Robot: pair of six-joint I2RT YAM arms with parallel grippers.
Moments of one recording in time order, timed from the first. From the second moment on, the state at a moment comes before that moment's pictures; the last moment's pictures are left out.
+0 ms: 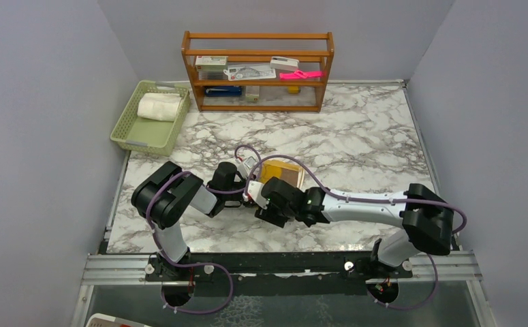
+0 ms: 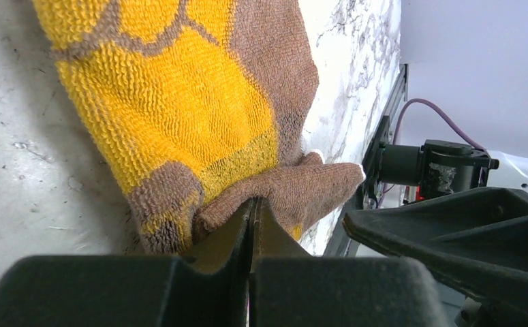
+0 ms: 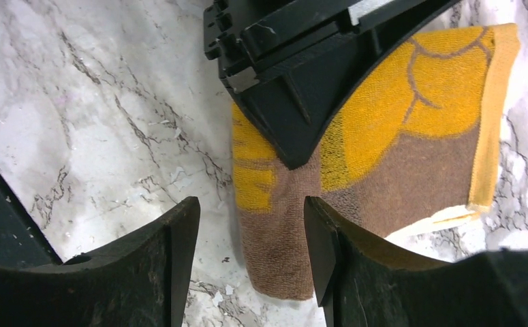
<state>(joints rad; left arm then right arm) -0.55 1.79 0.42 0.79 0.68 -0.87 1.17 1.52 0.91 -0.29 0.19 -0.19</state>
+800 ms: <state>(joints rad) -0.55 1.80 0.42 0.79 0.69 -0.87 1.18 1.63 0.89 -0.28 0.24 -0.16</state>
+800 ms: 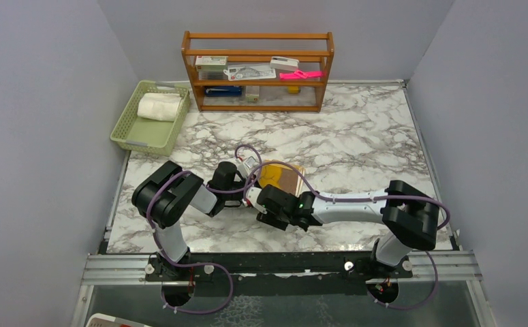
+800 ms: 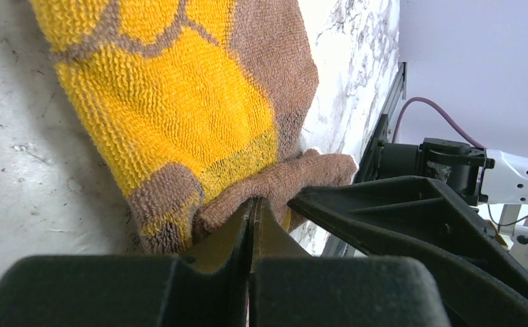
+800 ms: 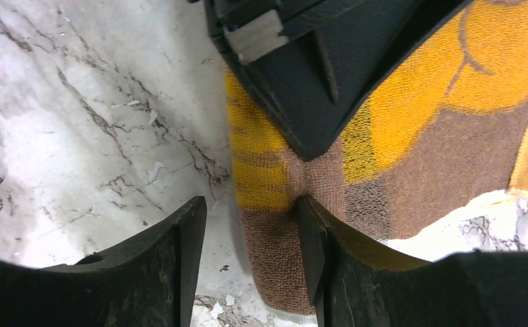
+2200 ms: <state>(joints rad) -0.33 1.46 0.46 0.35 0.66 -0.78 0.94 1.69 0.97 -0.31 -0.32 0.01</state>
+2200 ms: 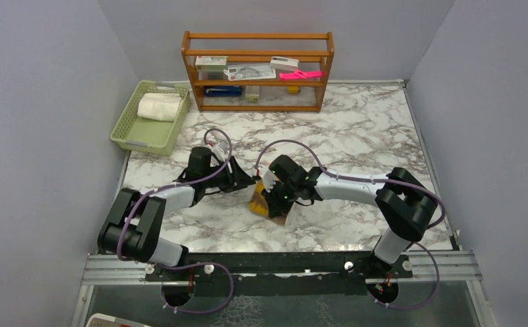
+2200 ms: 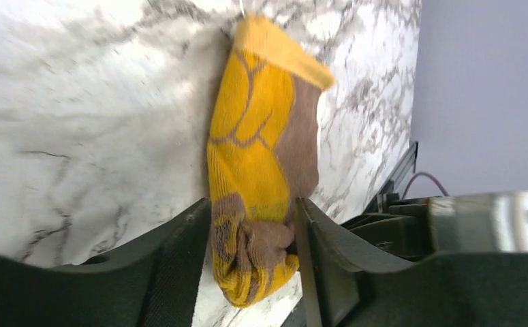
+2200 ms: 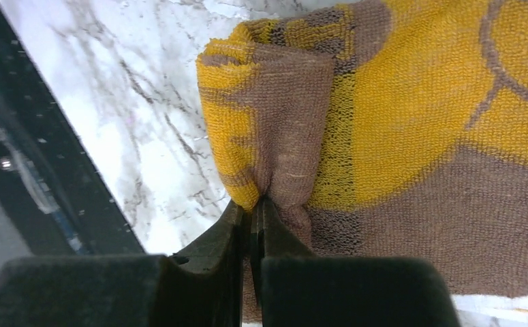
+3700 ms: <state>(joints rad) -0.46 1.37 0.50 0.47 0.74 -0.81 0.48 2.09 0.91 0.23 -1.30 0.73</state>
